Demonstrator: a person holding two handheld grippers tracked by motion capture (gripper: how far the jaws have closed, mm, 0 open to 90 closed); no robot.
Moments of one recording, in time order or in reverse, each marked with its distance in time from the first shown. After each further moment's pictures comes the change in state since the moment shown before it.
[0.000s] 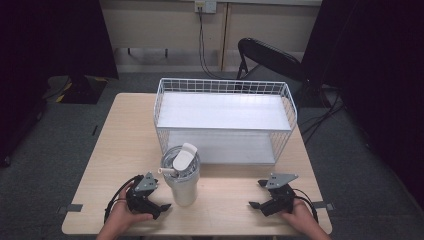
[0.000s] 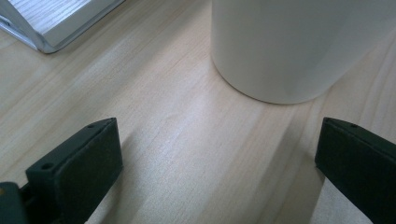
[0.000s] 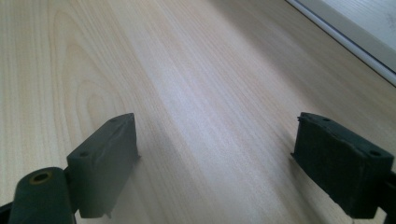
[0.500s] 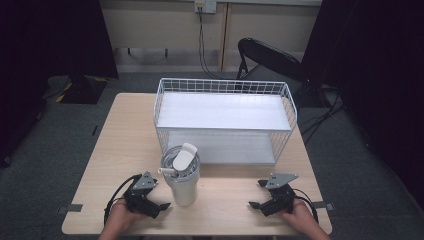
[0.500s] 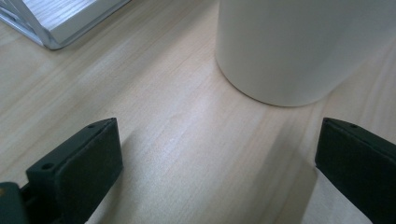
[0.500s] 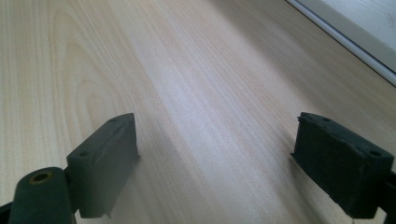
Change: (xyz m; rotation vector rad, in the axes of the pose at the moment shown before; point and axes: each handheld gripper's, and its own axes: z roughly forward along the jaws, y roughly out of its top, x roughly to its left) left arm 0.005 -0.002 -0.003 -0.020 -0.017 -0.035; right arm 0.000 0.000 0.000 0.000 0.000 0.000
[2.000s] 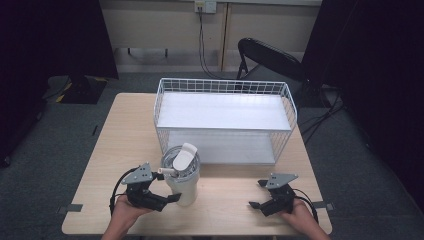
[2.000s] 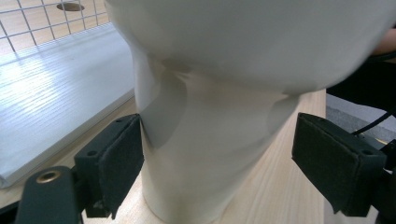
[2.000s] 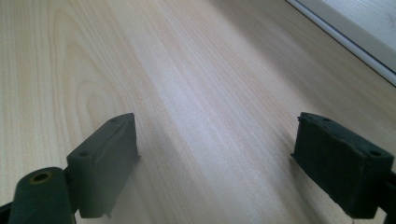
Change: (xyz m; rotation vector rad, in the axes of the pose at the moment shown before) left arm -0.020 0.047 -0.027 -0.315 -0.176 -0.045; right arm 0.000 0.000 0.000 0.000 0.000 0.000
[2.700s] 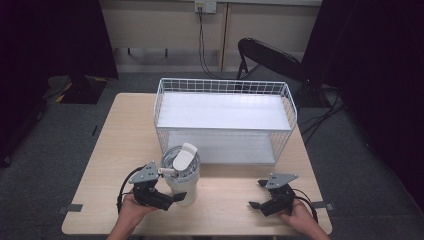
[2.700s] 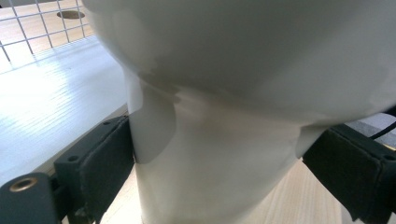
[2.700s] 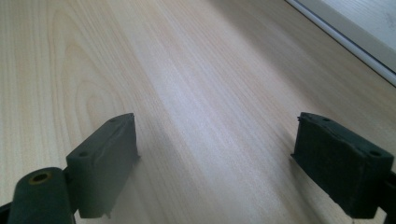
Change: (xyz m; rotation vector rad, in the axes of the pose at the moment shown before) left arm 0.000 0.000 0.016 -0.021 0.010 0.021; right arm 0.000 0.000 0.000 0.000 -0.004 0.003
